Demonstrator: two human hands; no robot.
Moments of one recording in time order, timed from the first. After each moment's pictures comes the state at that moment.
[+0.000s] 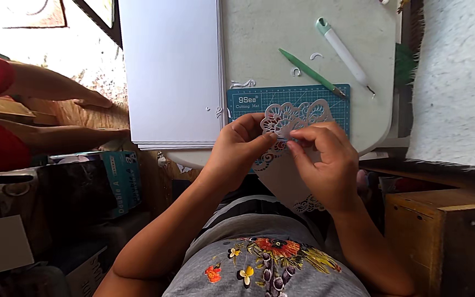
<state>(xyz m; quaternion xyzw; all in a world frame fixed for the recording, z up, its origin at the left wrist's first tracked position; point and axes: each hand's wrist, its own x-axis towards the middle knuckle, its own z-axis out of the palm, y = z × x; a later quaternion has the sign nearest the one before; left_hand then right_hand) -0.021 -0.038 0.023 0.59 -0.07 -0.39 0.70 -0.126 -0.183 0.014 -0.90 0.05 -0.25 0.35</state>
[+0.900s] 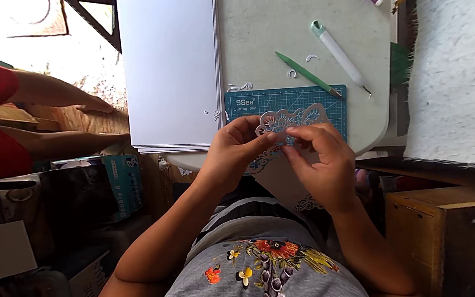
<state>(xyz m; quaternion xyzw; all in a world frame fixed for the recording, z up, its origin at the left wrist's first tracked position) -0.023 -0.032 0.024 0.59 -0.06 -0.39 0.71 -0.128 -0.183 0.014 -0.89 0.05 -0.25 0.38</state>
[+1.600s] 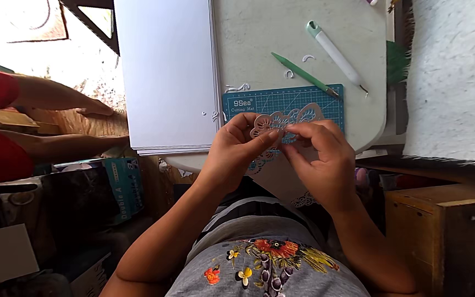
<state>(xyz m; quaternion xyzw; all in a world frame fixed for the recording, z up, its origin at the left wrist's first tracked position) -0.024 -0.036 0.026 0.58 -0.08 -0.38 0.72 -0.127 -0.184 0.018 -0.89 0.07 -0.25 0.37</state>
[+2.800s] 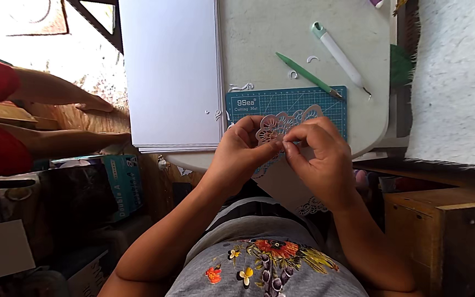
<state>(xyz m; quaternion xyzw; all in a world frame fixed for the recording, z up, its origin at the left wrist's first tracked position) -0.027 -0.036 0.028 0.60 -0.09 -0.39 0.69 -0.120 -0.186 0.019 -0.90 0.03 -0.21 0.38</state>
